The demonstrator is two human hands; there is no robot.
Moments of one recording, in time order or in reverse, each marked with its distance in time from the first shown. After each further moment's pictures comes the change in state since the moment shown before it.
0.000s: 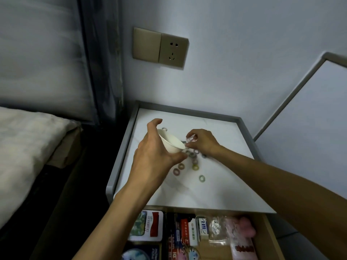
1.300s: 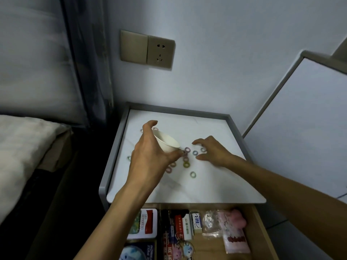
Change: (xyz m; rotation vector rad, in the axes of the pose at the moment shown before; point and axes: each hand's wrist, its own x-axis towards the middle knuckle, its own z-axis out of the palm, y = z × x) left_hand -0.004 0.001 0.012 -0.048 0.014 0.010; right_hand -0.043 0.060 -0.021 -0.139 -0.132 -0.007
